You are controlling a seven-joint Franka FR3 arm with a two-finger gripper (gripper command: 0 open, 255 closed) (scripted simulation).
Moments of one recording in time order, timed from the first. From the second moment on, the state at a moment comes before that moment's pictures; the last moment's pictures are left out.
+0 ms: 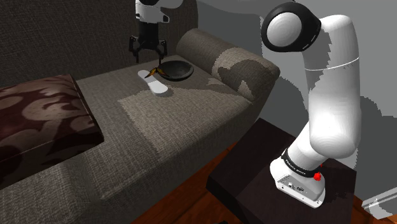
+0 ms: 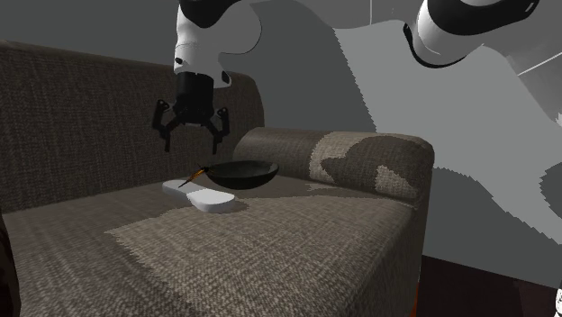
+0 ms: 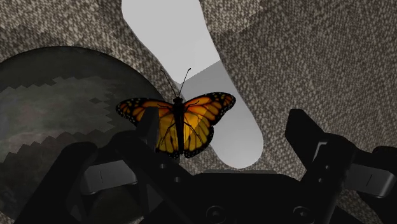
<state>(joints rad) 0.04 0.59 0.23 -1.11 0.09 1.67 0.89</state>
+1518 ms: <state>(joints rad) 0.03 0.59 0.19 -1.16 0.01 1.69 0.83</state>
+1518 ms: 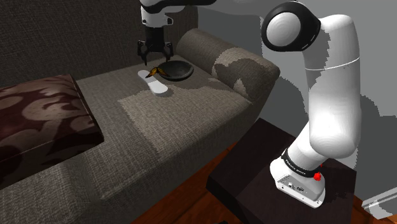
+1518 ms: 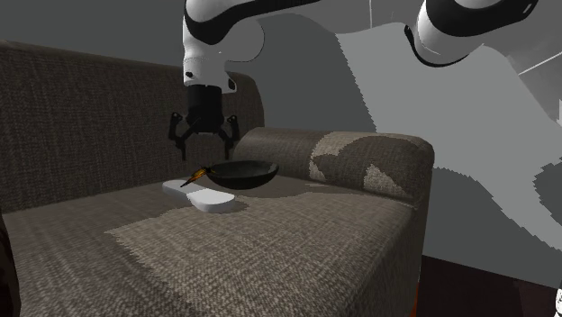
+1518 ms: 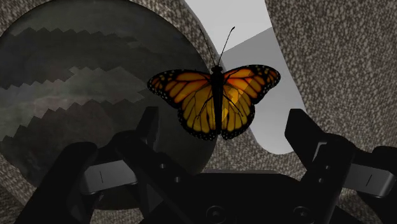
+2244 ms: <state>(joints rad) 0.03 0.58 0.19 -1.20 0.01 1.73 0.83</state>
